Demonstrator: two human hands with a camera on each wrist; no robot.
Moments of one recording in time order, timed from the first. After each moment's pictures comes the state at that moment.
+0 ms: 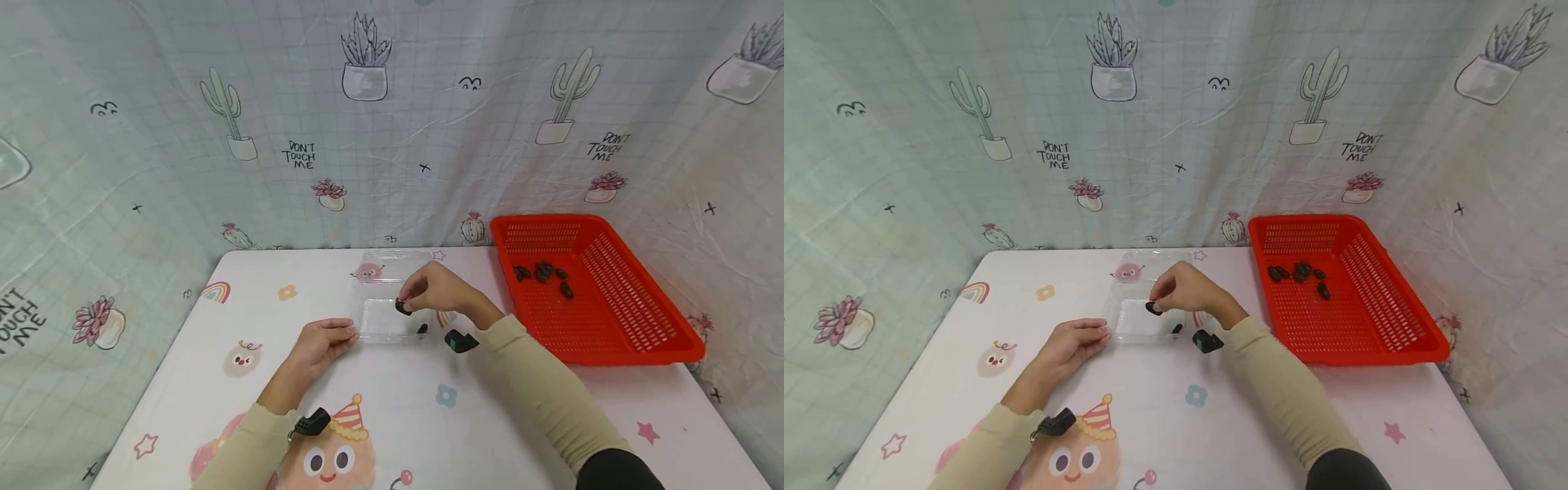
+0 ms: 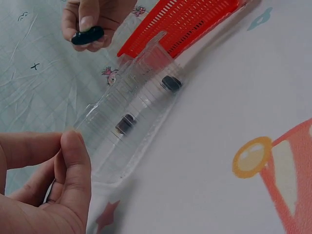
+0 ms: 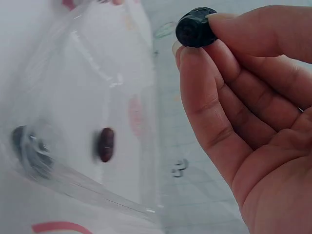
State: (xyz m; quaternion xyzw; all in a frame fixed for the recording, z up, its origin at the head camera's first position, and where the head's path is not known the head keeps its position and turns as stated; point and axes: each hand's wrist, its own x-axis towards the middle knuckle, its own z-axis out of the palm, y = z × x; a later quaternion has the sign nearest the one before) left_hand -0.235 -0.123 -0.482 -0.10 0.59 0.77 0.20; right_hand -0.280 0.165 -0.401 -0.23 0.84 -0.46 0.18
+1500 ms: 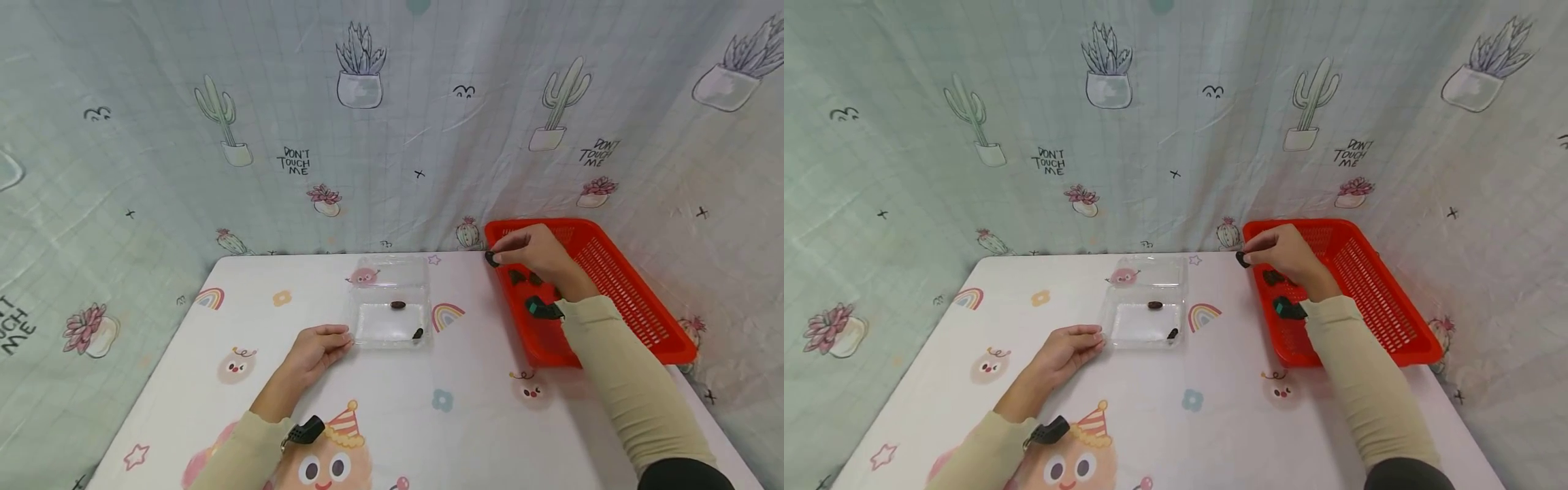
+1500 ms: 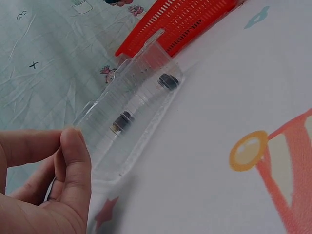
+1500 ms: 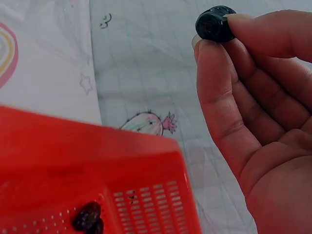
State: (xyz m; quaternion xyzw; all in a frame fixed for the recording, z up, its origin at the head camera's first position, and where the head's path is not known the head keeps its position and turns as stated) left_hand -0.235 -0.124 -0.482 -0.11 0.59 0.77 0.20; right_hand -0.281 0.325 -0.354 -0.05 0.88 -0.47 0.03
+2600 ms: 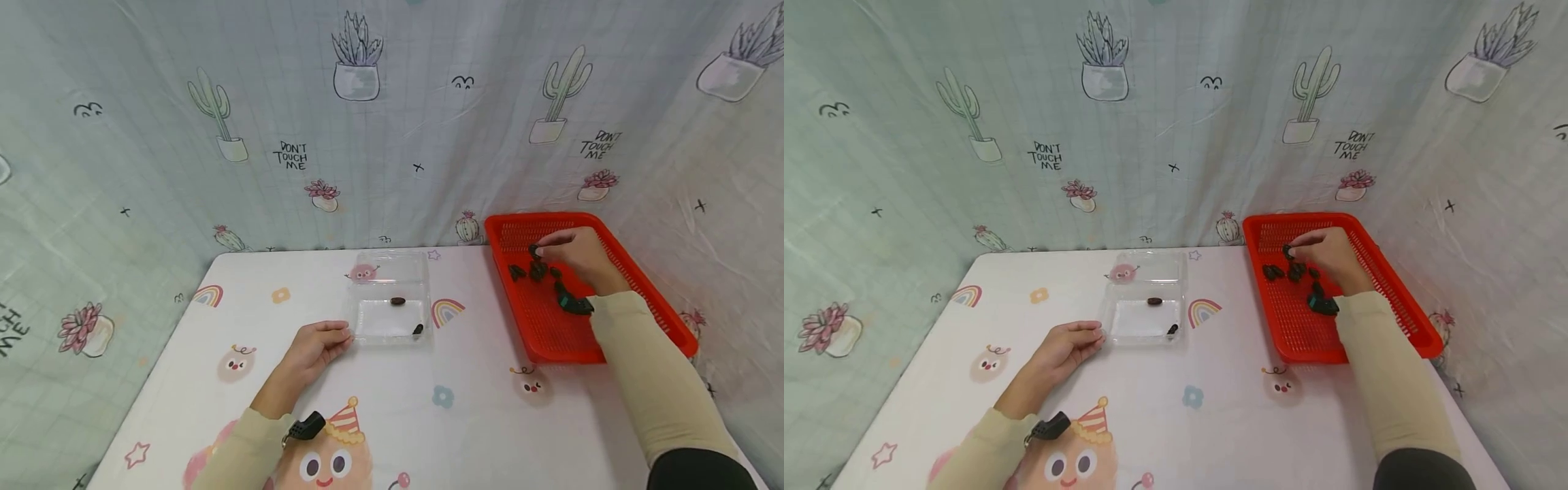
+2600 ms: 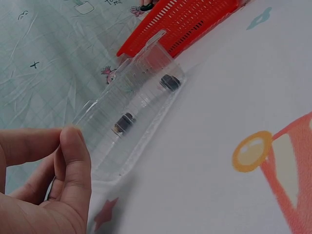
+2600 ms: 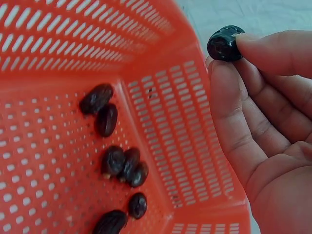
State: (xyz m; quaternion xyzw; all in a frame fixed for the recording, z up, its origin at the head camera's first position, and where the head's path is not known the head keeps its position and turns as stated) left_hand -0.234 -0.124 -0.485 -0.11 0.59 0.77 0.21; right_hand -0.284 0.404 -0.391 0.06 0.87 -0.50 0.01
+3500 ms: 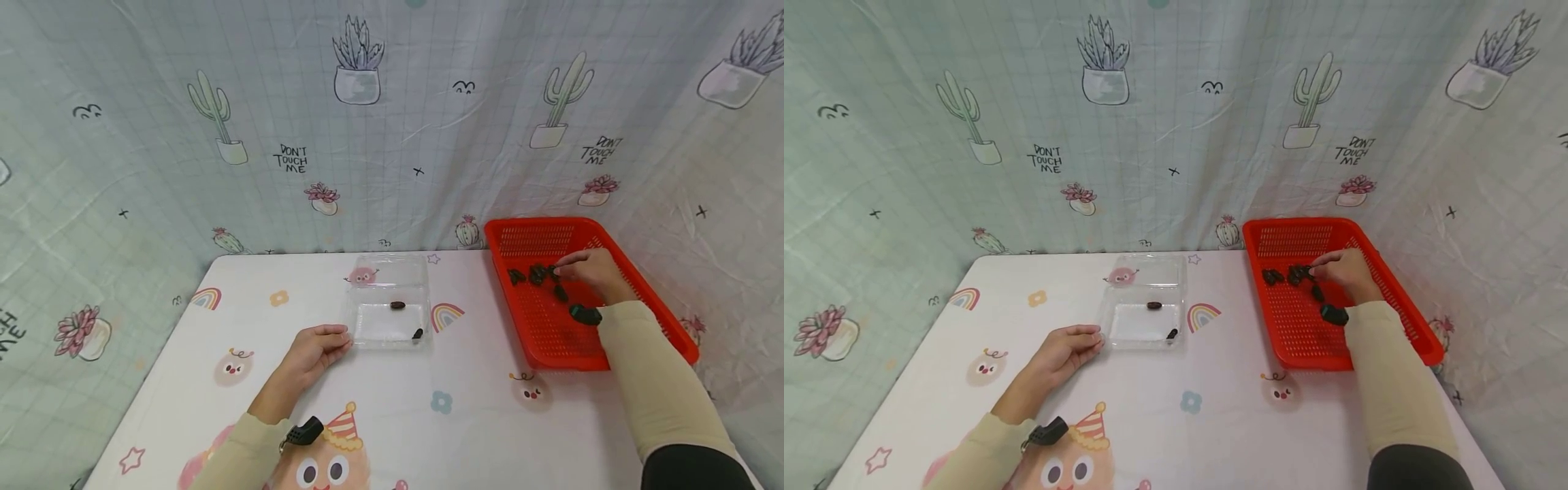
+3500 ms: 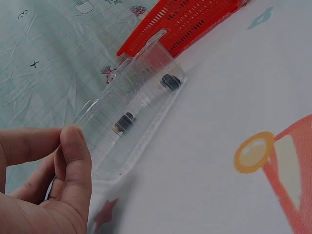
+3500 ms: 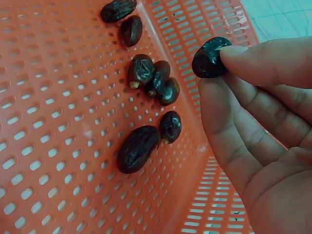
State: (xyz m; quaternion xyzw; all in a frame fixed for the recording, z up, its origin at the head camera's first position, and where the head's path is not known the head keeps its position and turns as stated) left_hand -0.238 -0.125 -0.483 -0.11 0.59 0.77 0.21; right_hand -0.281 0.444 -0.421 0.13 0.89 -0.43 0.07
